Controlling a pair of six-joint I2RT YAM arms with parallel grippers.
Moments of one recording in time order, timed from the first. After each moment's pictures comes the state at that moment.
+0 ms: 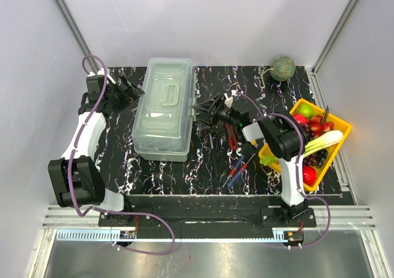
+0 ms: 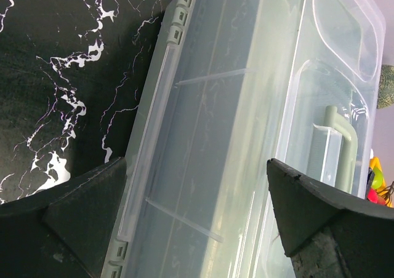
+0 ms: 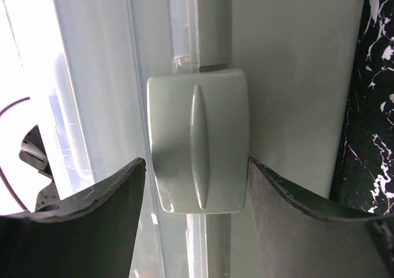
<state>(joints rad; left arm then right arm) 0.11 1.44 1.15 -0.32 0.33 -0.57 0.47 2.15 1.01 1.09 -0.54 1.54</state>
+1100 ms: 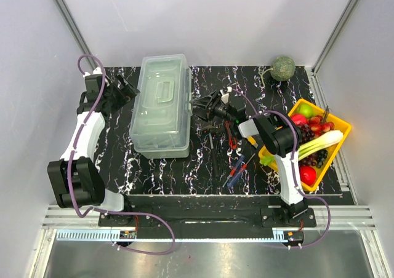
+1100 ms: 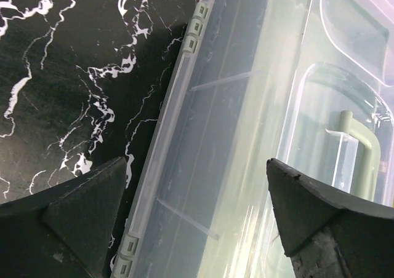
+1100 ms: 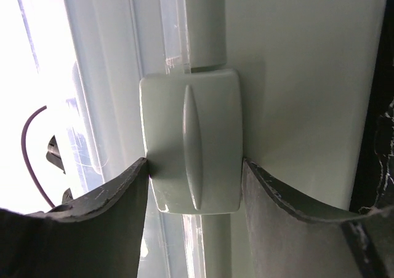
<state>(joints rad) 0.12 1.43 1.17 -0.34 0.22 -0.57 0.47 2.23 1.16 1.09 -0.60 1.61</state>
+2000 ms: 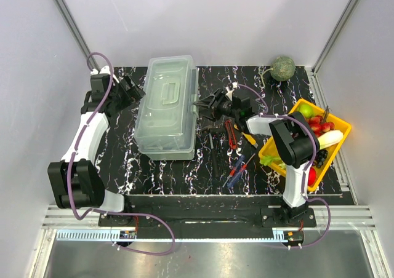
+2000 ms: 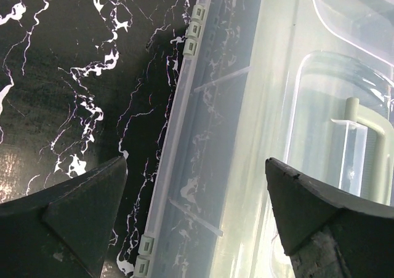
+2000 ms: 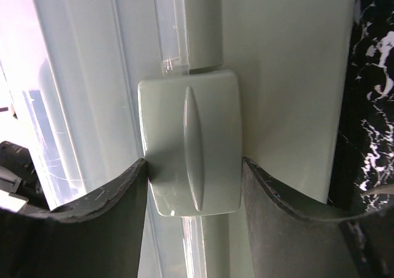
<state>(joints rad) 0.06 1.42 1.17 -0.35 0.23 -0.50 0.46 1.99 1.10 0.67 -0.54 1.37</state>
